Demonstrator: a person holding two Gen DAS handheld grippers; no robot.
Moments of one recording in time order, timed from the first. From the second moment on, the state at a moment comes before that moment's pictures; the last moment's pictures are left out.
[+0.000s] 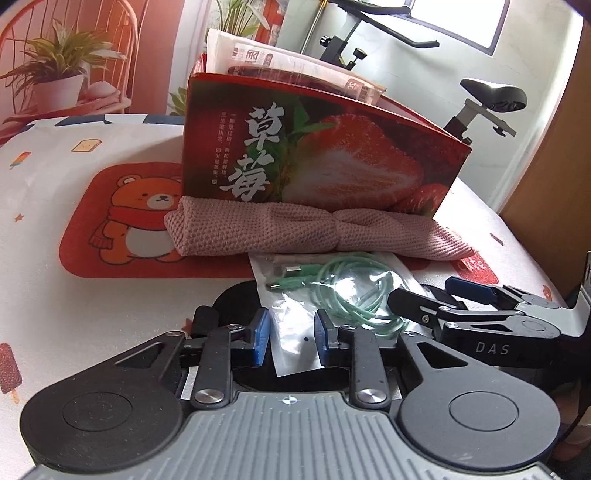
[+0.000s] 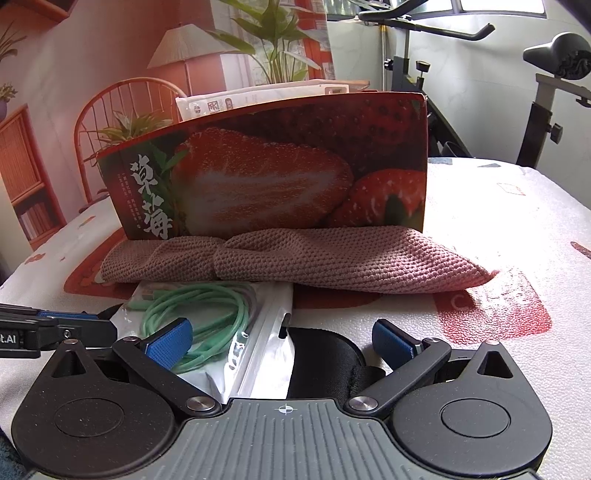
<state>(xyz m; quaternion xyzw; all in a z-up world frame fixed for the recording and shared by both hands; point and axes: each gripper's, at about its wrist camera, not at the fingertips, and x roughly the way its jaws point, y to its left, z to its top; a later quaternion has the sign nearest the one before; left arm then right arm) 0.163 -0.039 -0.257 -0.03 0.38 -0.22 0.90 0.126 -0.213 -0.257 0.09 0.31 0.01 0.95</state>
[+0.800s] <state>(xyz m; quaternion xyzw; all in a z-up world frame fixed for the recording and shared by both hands) 0.167 -0.036 -0.262 -0.05 0.39 -0.22 0.89 0.123 -0.206 -0.253 0.06 0.30 0.03 0.95</state>
